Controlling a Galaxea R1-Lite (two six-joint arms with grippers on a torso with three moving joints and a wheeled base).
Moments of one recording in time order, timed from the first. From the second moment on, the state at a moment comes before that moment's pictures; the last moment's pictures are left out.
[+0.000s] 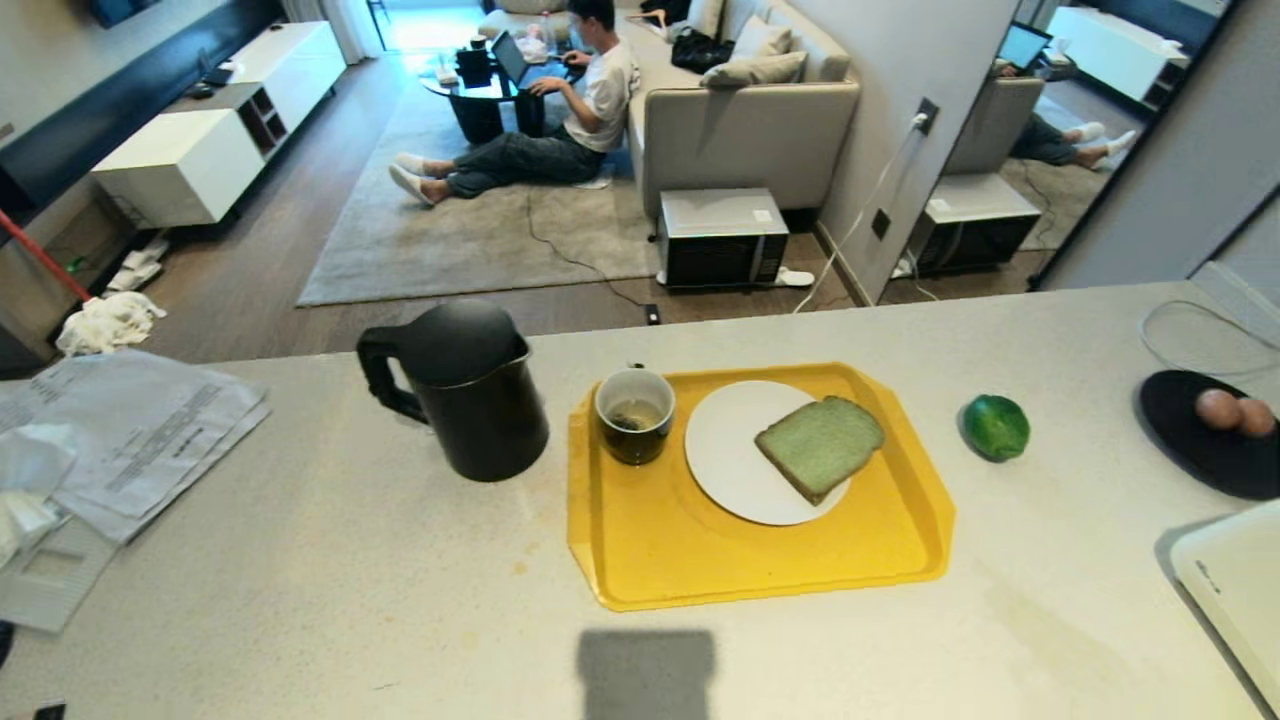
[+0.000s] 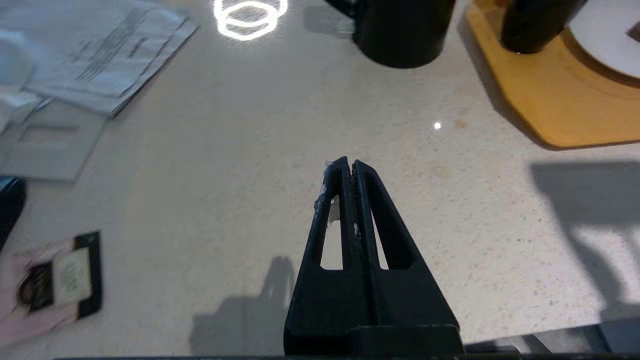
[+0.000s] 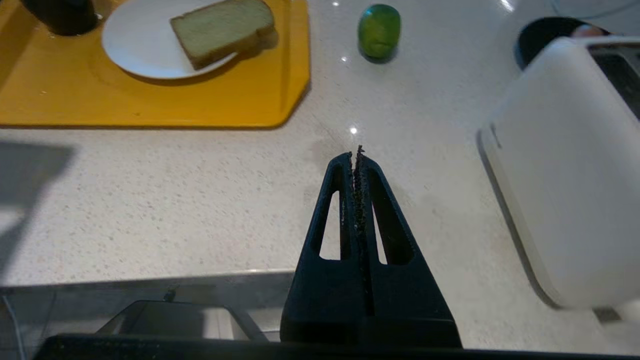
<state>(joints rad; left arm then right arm) 0.00 0.00 -0.01 0.01 0.00 0.01 0.00 0.00 0.00 0.00 0.00 -0.03</state>
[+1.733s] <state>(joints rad) 0.00 0.00 -0.01 0.01 0.00 0.01 0.00 0.04 -0.08 0.07 0.00 -0.05</state>
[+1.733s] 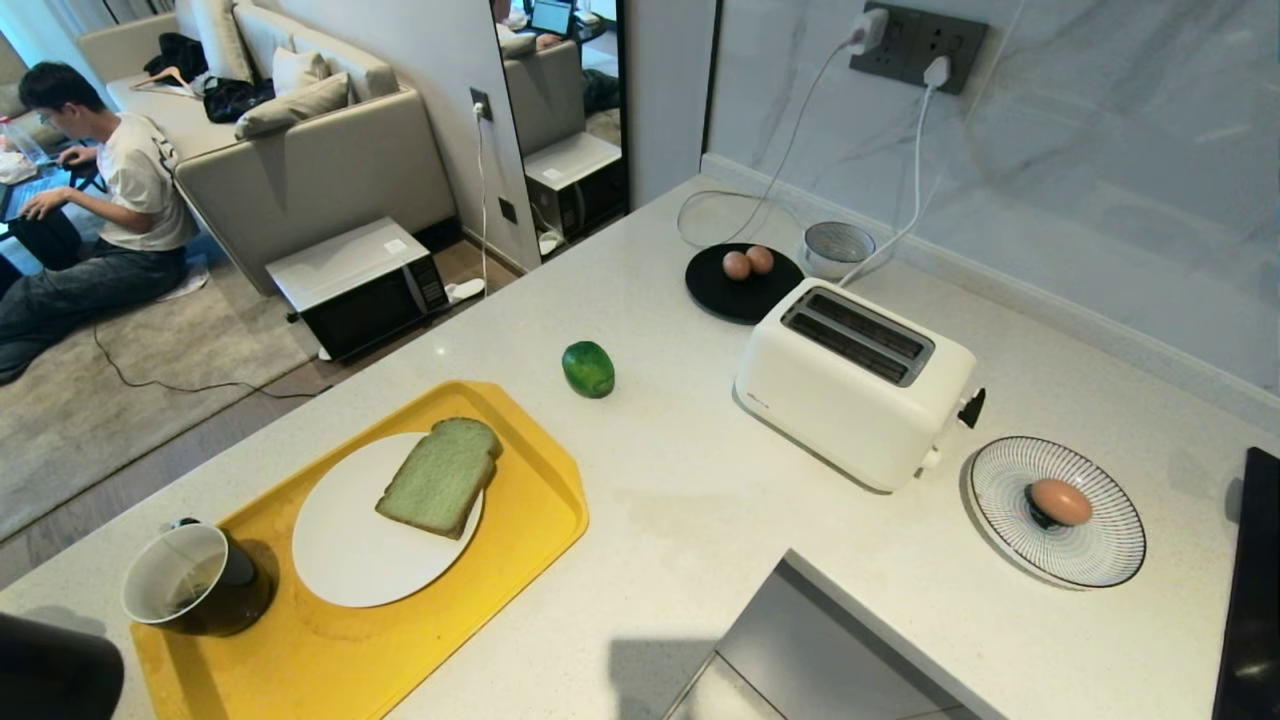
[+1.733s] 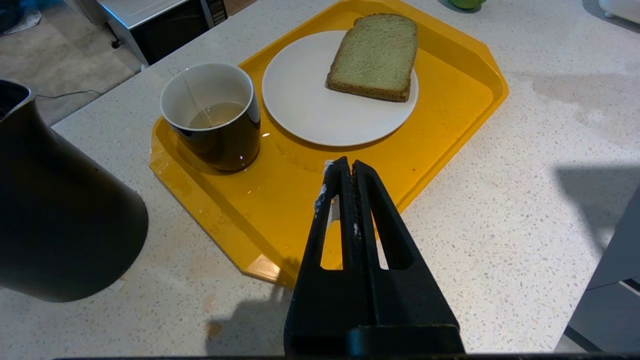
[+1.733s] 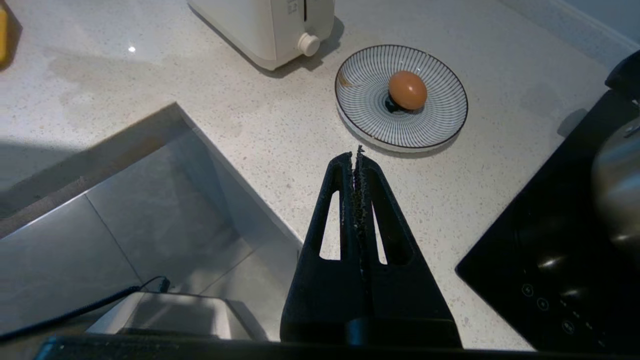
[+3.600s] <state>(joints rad) 0.00 0.00 -0.01 0.01 0.00 0.01 -0.34 1.82 -1.16 0.36 0.17 -0.83</state>
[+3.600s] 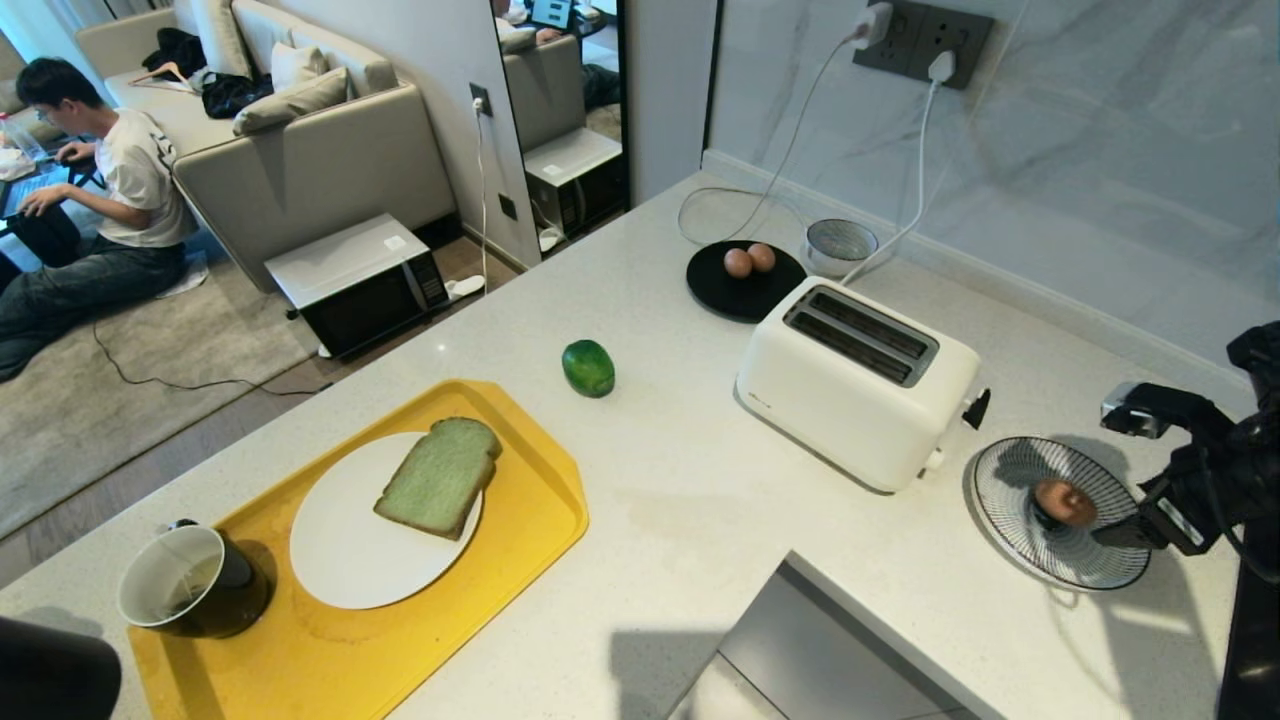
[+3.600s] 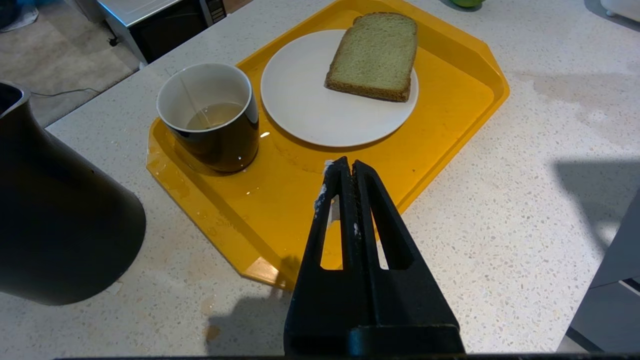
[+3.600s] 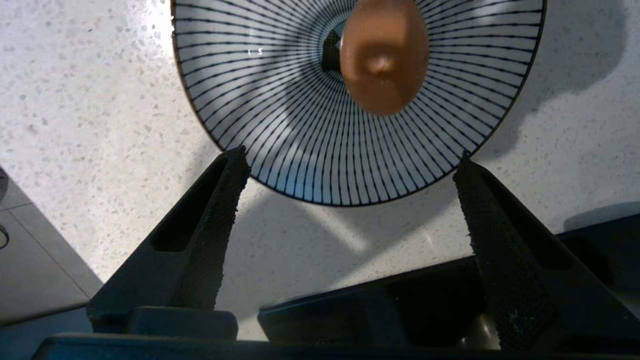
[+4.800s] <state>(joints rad) 0.00 0.00 -0.01 0.01 0.00 0.01 -0.31 2.04 -1.29 0.25 0.17 -0.86</state>
